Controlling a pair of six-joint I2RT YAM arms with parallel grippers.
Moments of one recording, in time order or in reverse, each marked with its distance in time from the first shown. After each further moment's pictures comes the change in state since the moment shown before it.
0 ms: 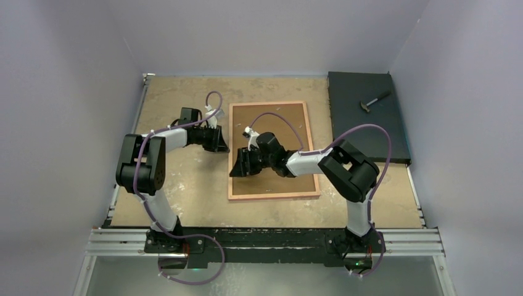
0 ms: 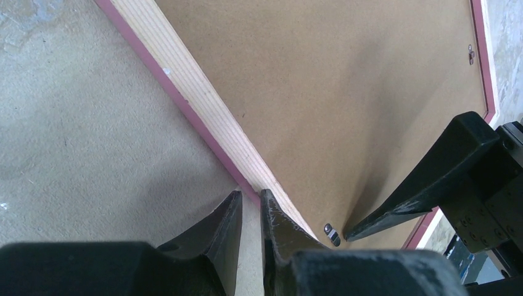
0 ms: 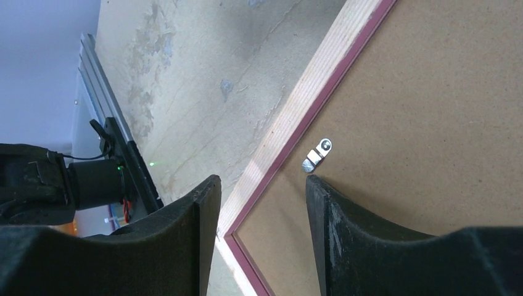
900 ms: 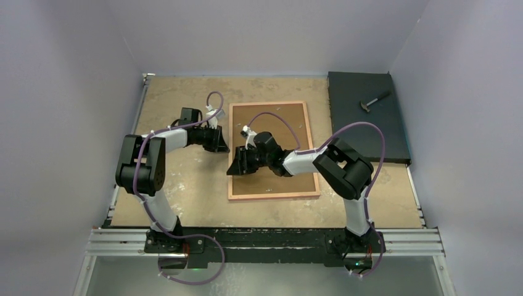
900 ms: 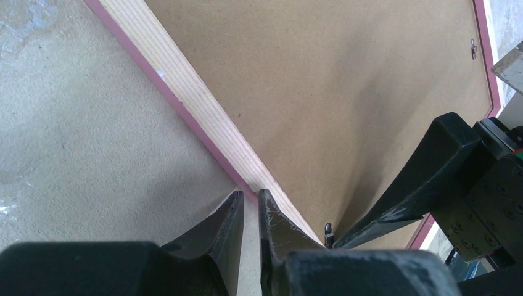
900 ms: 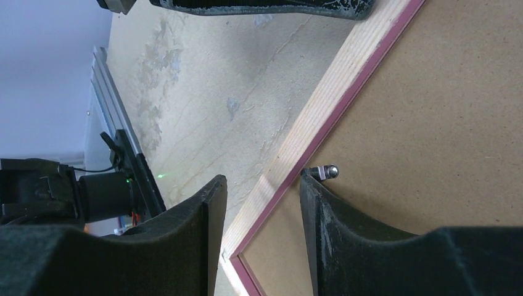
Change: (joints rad) left arm -0.005 -0.008 -0.005 0.002 0.000 0.026; right arm 0.004 0.058 0.043 0.049 -0.006 0.045
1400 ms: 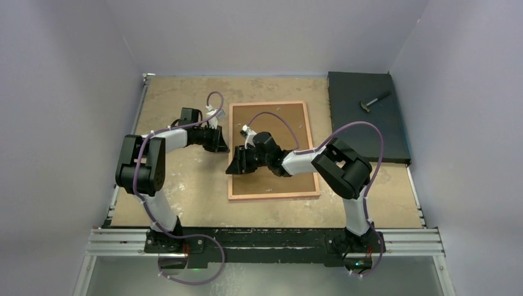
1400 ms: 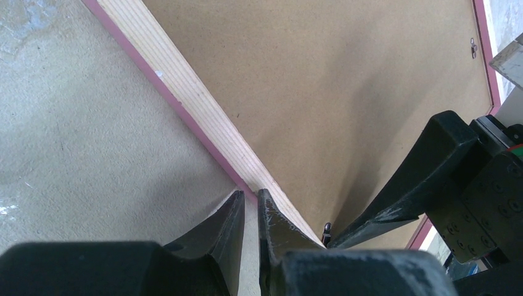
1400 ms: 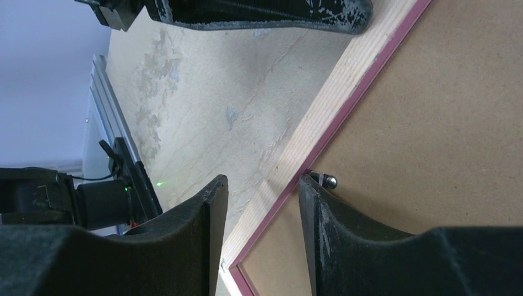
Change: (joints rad) left arm 0.000 -0.002 -0.001 0.000 0.000 0.003; right arm 0.000 0.009 0.006 0.013 0.021 0.006
